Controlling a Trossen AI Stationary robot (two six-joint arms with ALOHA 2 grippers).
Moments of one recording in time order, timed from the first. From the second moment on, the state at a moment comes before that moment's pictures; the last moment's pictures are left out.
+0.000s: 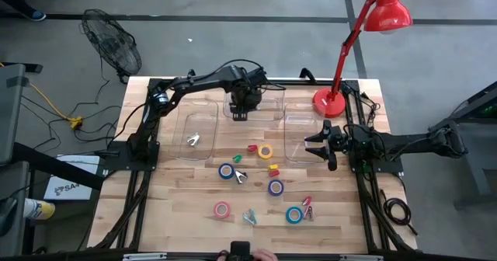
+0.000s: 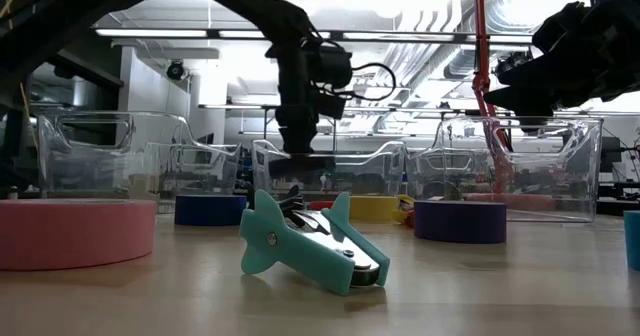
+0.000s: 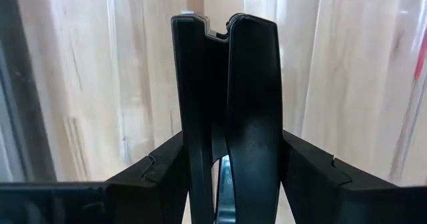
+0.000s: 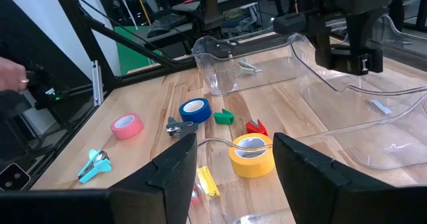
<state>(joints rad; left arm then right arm) 0.46 2.16 1.90 -1.09 0.00 0.49 -0.05 0.34 0.01 0.21 -0.03 0.25</state>
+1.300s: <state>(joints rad) 0.46 2.18 1.90 -1.14 0.04 0.55 -0.05 0.34 0.01 0.21 -0.03 0.25</state>
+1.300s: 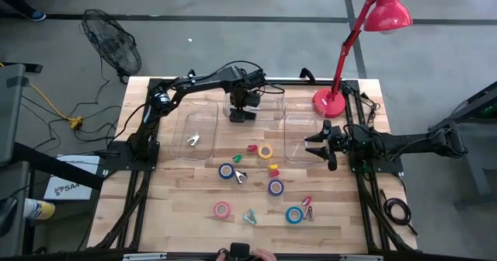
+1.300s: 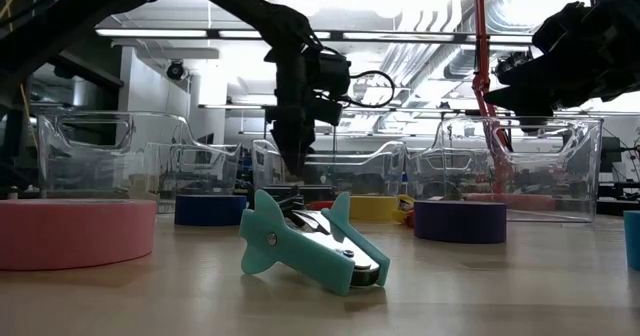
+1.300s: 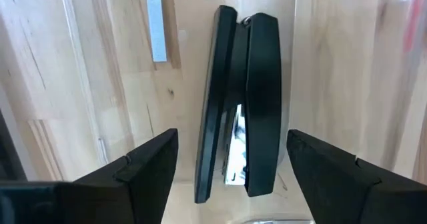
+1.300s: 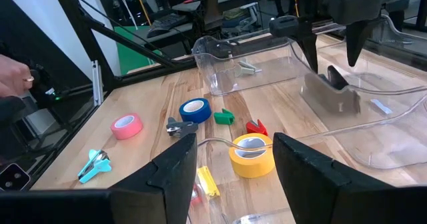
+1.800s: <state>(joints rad) 0.41 2.10 1.97 -1.20 -0.12 0.30 -0.05 0.34 0.01 0.21 -0.03 0.25</state>
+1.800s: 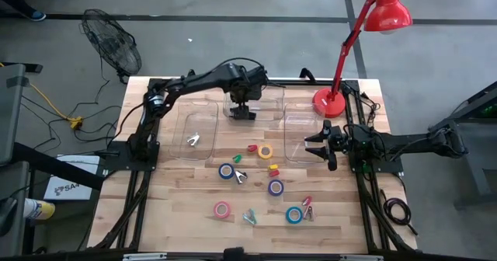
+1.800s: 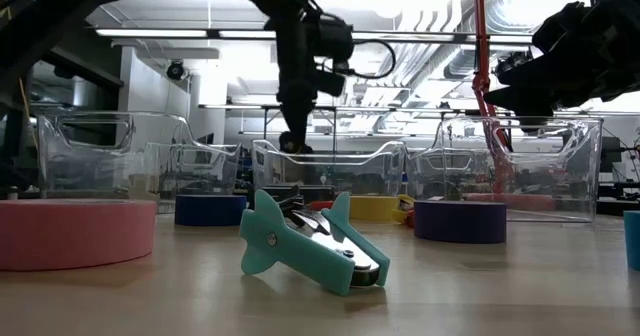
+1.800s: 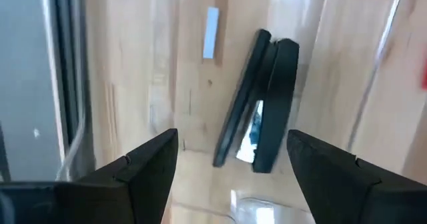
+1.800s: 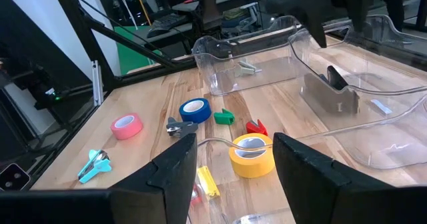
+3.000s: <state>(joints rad) 0.05 2.11 1.75 -1.22 -0.11 -0.57 -0.05 0.34 0.01 0.21 -0.03 0.25</state>
